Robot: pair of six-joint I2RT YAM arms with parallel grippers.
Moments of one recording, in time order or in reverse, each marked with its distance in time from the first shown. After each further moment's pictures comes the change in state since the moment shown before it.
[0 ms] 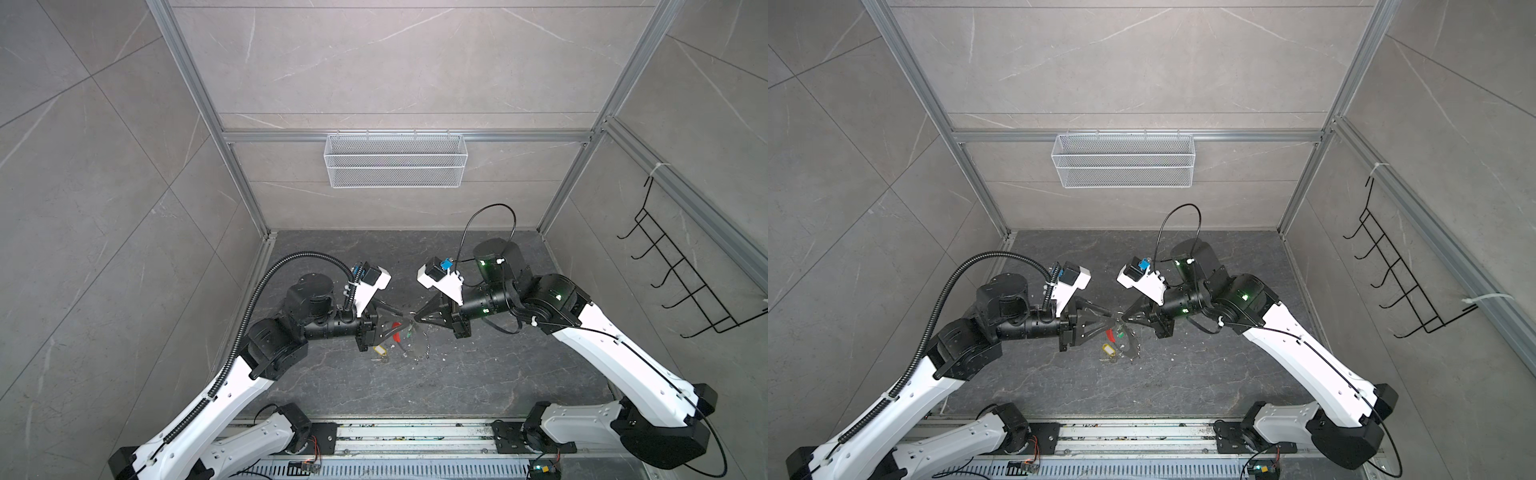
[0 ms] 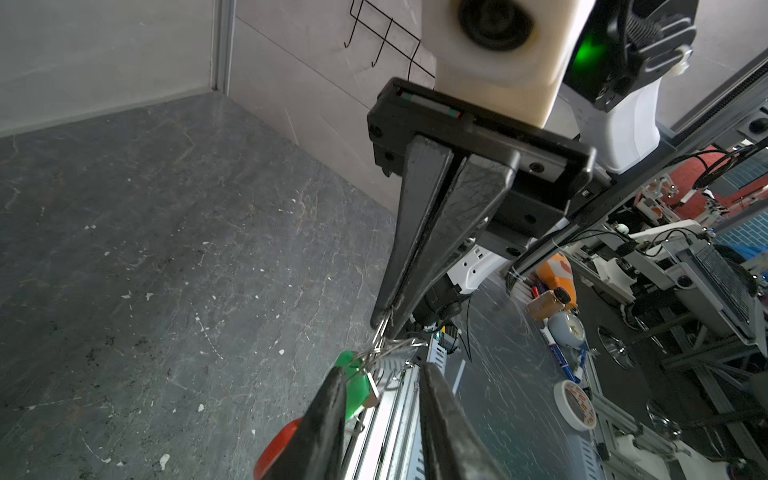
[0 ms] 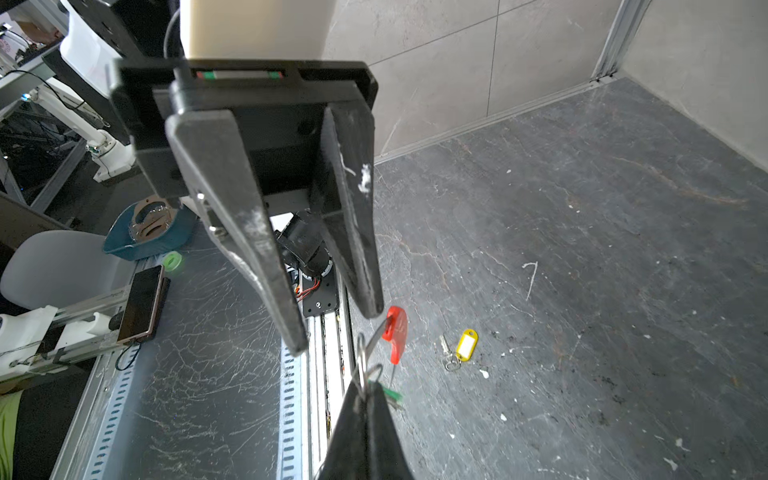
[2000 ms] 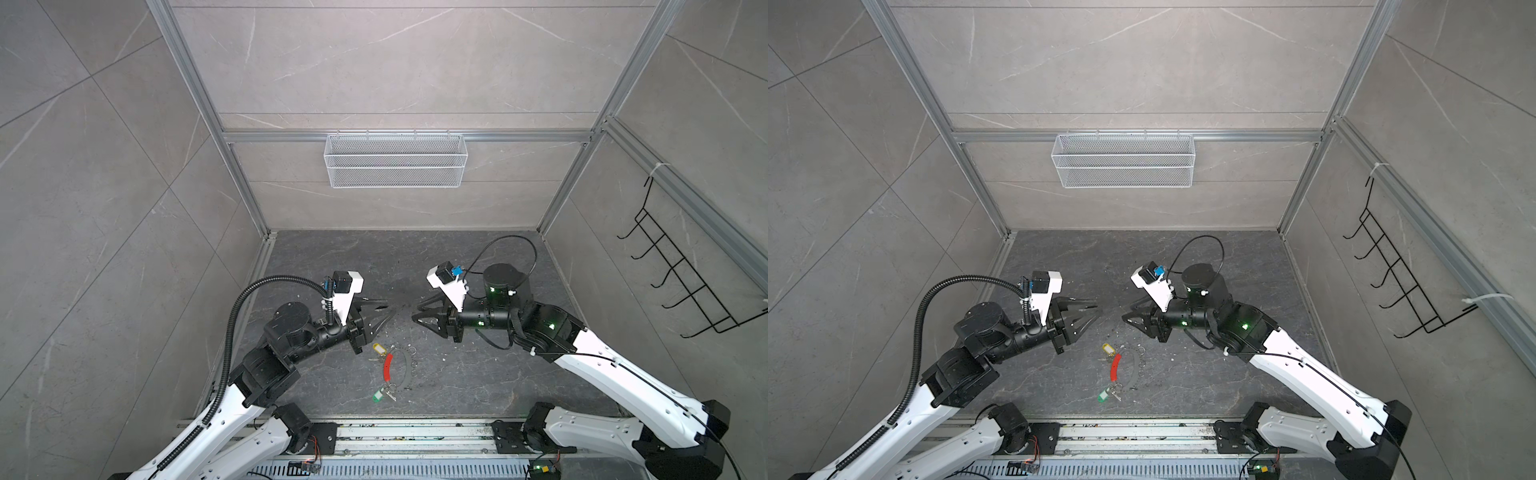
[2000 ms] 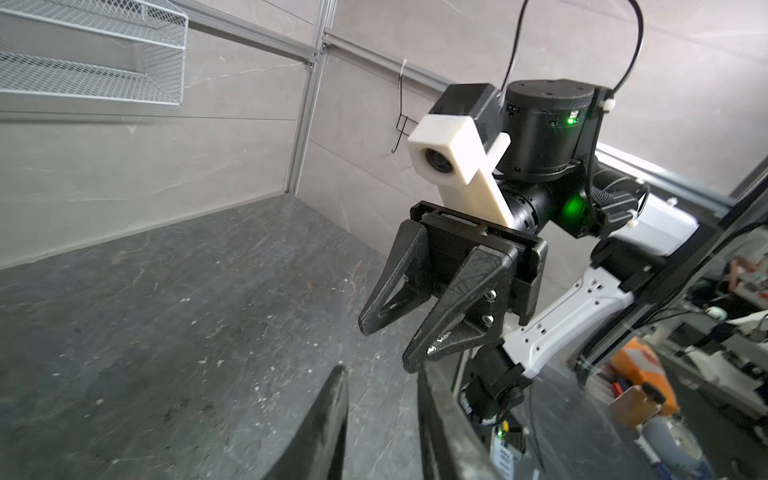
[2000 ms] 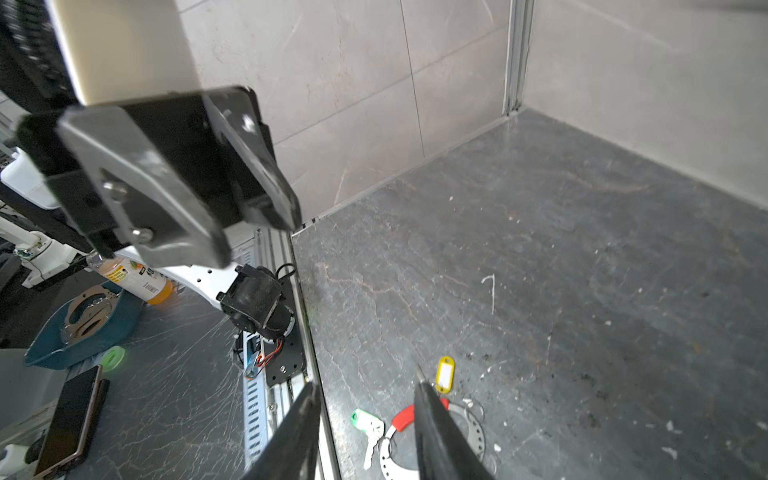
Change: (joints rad) left arm 0.000 -0.251 -0.307 0.381 -0.262 -0.066; right arm 0.020 -0.180 -0.418 0.471 0.170 0.280
